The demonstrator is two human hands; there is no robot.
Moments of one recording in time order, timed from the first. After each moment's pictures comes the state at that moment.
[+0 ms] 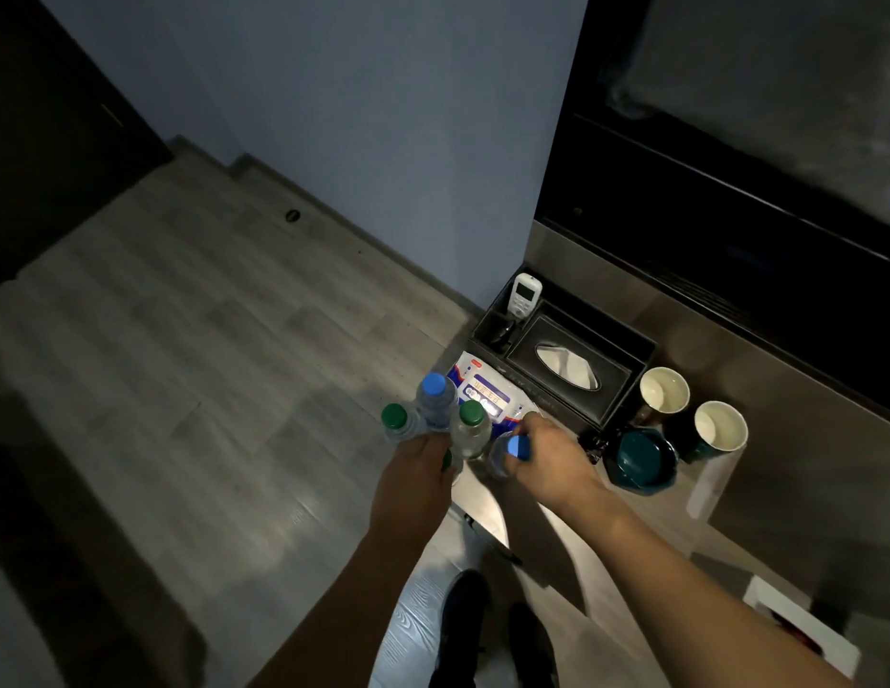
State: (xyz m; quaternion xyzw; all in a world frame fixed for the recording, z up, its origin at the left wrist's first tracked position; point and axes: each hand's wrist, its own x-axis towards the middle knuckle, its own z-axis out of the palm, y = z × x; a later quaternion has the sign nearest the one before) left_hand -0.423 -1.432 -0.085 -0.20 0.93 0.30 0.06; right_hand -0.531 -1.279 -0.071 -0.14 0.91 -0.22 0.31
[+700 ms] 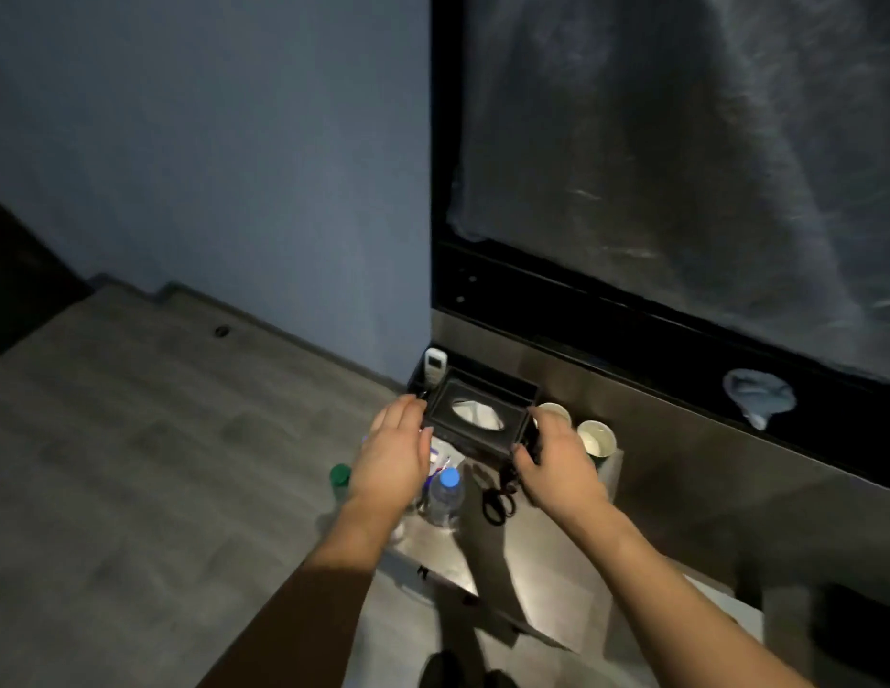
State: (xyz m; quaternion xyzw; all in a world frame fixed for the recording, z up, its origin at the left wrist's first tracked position) left_hand -0.474 -1.407 0.031 -0.06 0.96 0.26 -0.07; right_hand -0.500 -1.193 0.067 -0.06 0.95 -0.28 0.11
